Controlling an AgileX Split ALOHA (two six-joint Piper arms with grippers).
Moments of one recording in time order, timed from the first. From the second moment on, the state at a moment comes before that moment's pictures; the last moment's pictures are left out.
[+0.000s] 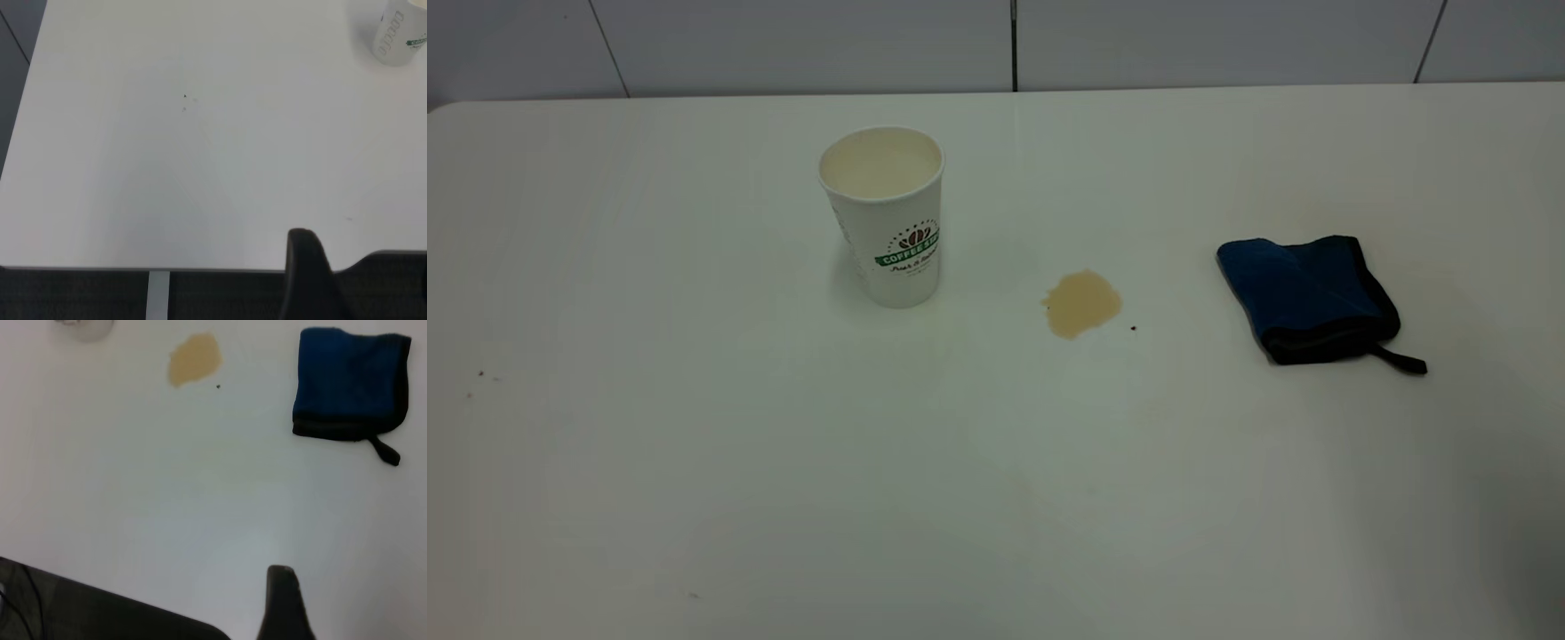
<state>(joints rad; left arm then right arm) -0.09 -0.02 -0.49 0.06 1.13 -0.11 0.00 1.09 -0.50 0.53 0.47 -0.53</state>
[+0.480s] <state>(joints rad) -0.09 -0.02 -0.49 0.06 1.13 -0.11 0.05 1.92 -0.93 0.66 0.23 -0.79</state>
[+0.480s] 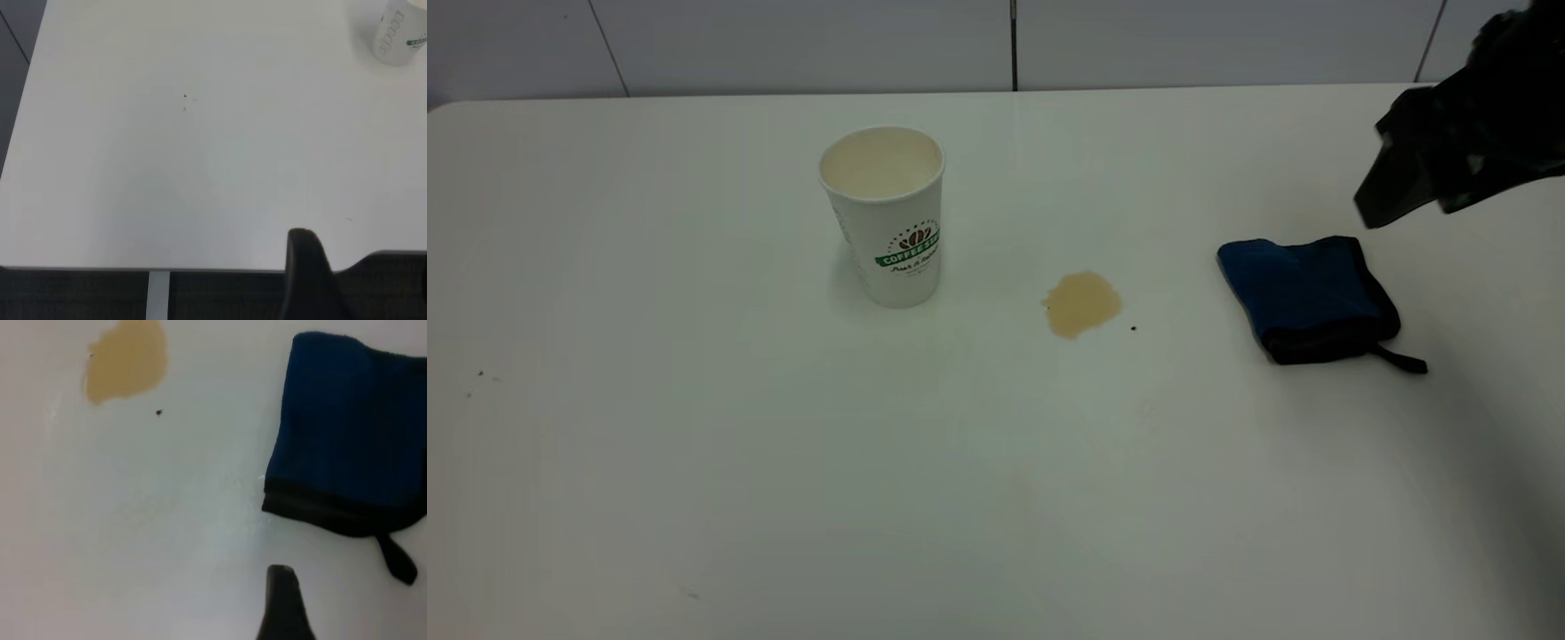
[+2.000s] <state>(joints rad) -0.09 -0.02 -0.49 0.06 1.13 -0.11 0.27 2.60 -1.68 0.53 0.23 -0.87</state>
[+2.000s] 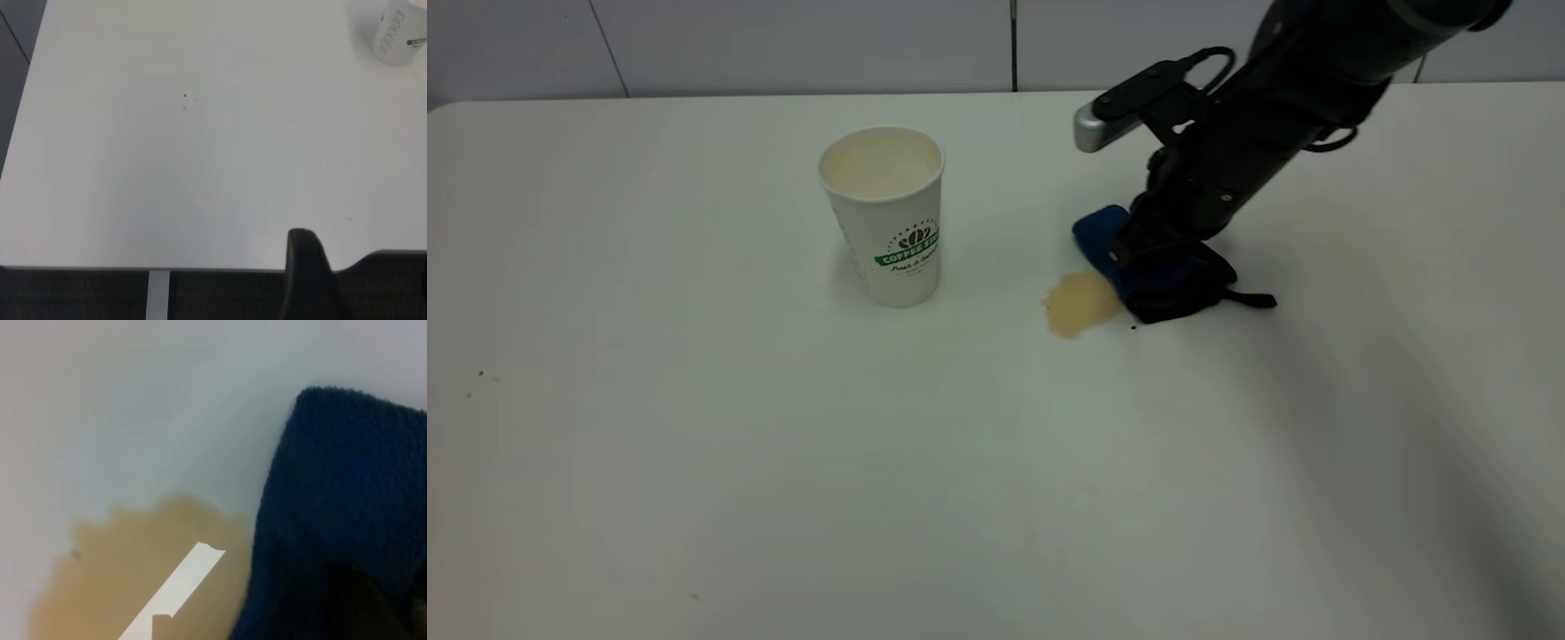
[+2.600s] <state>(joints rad) -0.09 -0.02 -0.49 0.06 1.13 -0.11 0.38 2.63 -1.80 0.39 0.84 -0.79</state>
